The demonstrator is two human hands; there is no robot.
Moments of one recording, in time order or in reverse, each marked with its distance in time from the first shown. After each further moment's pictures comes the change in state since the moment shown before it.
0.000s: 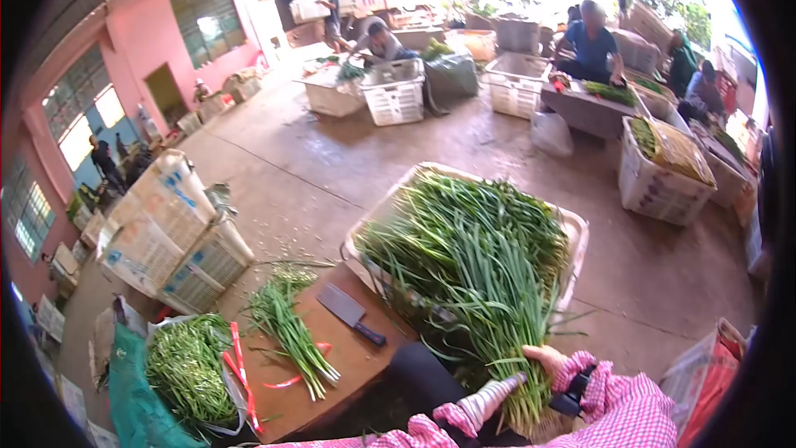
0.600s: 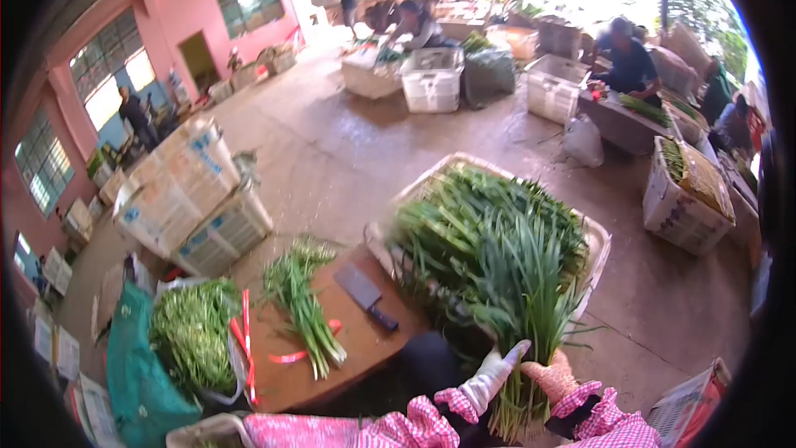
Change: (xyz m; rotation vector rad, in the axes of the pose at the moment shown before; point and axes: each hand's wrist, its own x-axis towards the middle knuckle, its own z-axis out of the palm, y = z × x) left_hand 0.015 0.051 0.005 0.195 0.279 0.502; right_hand -0.038 -0.002 0.053 -0.549 0.257 -0.485
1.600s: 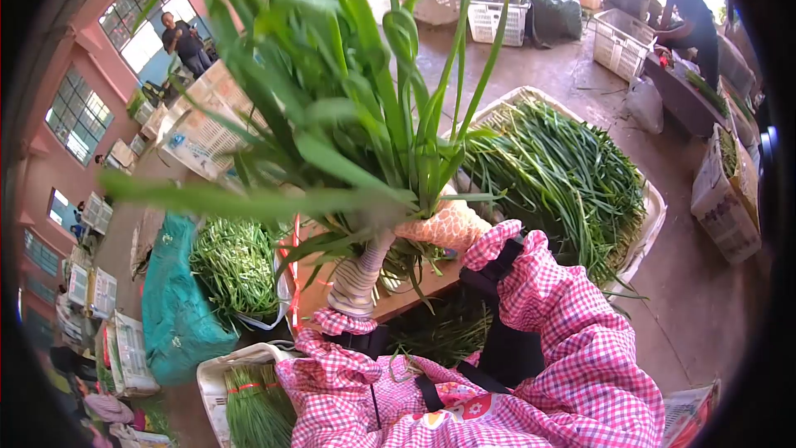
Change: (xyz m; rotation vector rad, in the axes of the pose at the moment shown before) left_hand -0.118 0.185 -0.236 0.084 0.565 0.799; right_hand 0.080 -0.201 0.257 -0.063 -0.835 -0.610
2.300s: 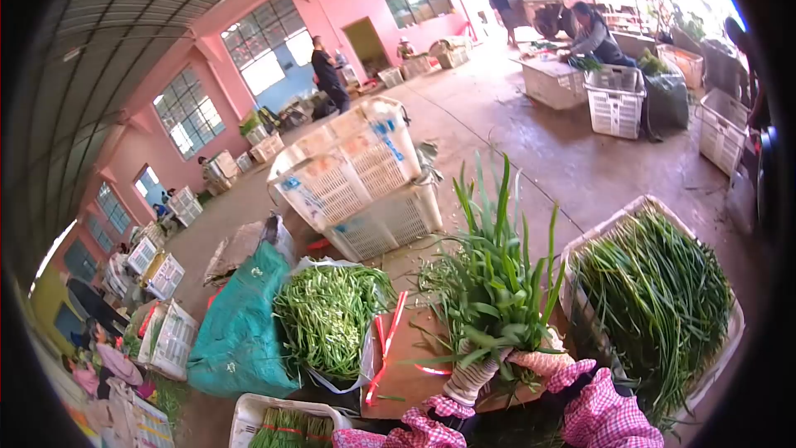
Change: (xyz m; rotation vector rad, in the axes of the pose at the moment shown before) left_hand 0.028 -0.095 -0.051 0.779 -0.184 0.293; right_hand 0.038 0.103 0.025 0.171 -0.056 0.057
